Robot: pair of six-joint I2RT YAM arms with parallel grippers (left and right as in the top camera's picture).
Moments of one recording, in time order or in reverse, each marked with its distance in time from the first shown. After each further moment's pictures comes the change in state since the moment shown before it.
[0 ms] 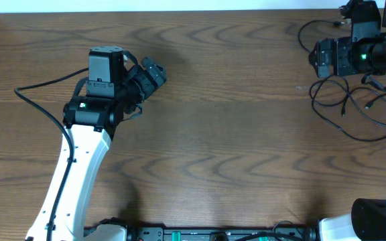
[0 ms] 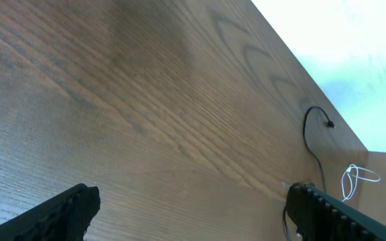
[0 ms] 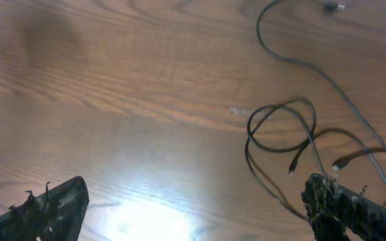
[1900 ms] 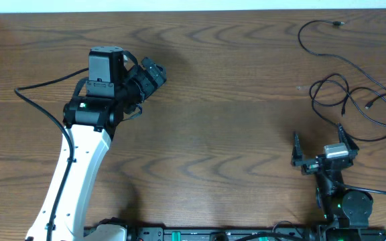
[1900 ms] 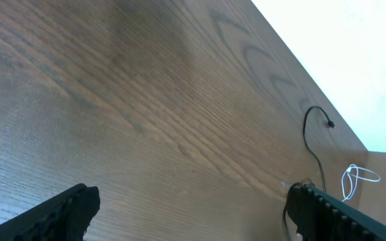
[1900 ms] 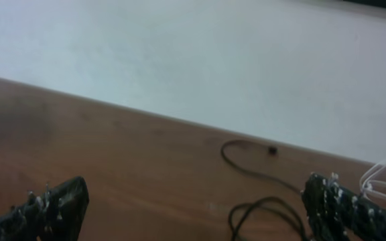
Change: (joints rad) left arm 0.000 0.000 0.000 0.000 0.000 0.000; right arm 0.043 -1.592 -2.074 1.517 0.056 -0.029
